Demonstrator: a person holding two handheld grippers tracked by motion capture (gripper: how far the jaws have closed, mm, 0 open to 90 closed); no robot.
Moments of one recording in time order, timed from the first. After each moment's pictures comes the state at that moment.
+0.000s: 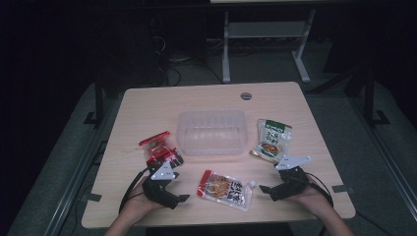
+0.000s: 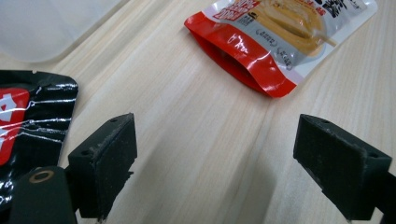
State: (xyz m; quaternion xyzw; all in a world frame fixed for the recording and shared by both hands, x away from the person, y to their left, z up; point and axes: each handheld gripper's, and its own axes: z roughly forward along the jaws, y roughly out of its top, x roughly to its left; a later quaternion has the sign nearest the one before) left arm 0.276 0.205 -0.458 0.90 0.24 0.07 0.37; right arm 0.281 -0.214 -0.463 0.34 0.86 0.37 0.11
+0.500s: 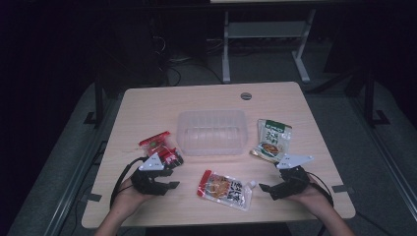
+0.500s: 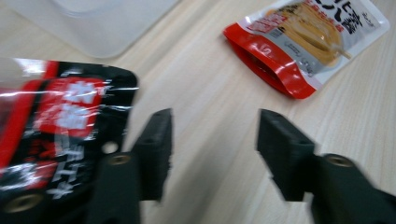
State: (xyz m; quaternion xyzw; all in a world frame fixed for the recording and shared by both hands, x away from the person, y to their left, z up) left arm 0.288 0.234 -0.433 0.89 0.27 0.08 0.37; right arm 0.280 -0.213 -0.457 0.34 0.85 0.38 0.12
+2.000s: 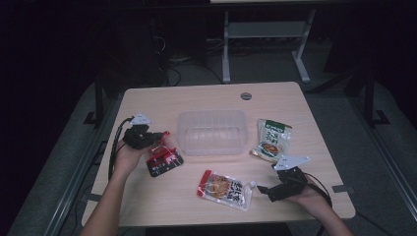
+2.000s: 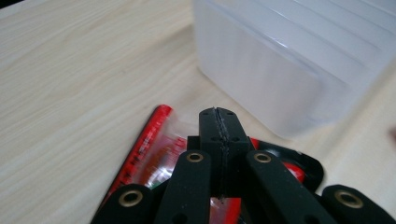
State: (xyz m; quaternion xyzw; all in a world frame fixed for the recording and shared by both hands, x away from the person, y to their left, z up) left arm 0.403 0.267 -0.412 0.84 0.37 0.16 0.36; right arm 0.277 -0.207 -0.457 0.34 0.86 0.37 0.11
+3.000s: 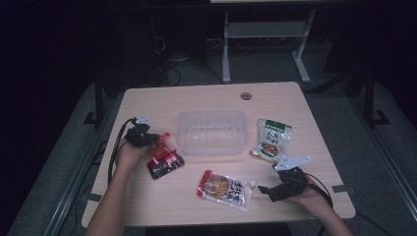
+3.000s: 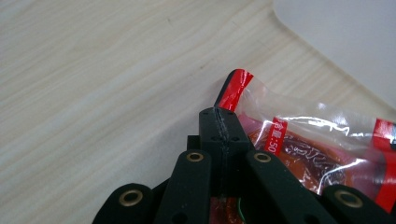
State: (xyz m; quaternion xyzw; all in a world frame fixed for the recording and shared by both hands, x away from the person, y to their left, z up) left arm 0.430 0.284 -0.451 0.85 0.39 0.16 0.30; right arm 0.276 -0.209 -0.456 0.34 0.86 0.37 0.11
